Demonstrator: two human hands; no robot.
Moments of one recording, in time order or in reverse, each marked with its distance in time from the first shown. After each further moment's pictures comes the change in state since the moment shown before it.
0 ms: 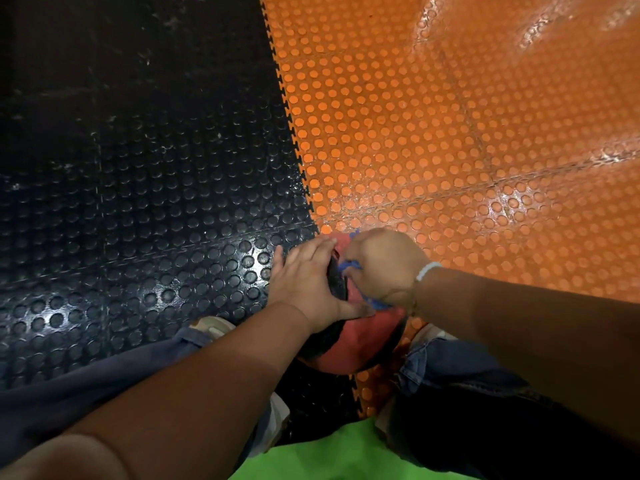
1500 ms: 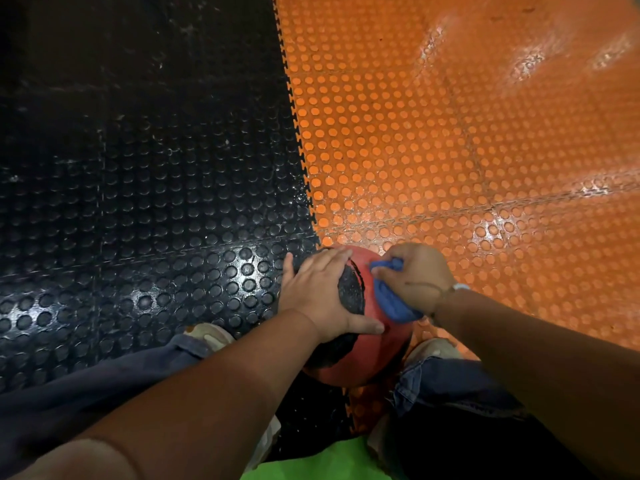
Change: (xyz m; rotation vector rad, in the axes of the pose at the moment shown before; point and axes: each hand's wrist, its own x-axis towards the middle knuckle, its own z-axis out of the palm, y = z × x) left_hand 0.002 0.005 0.000 0.009 -0.055 0.038; right_hand -0.013 0.019 -0.002 0.372 0.121 0.436
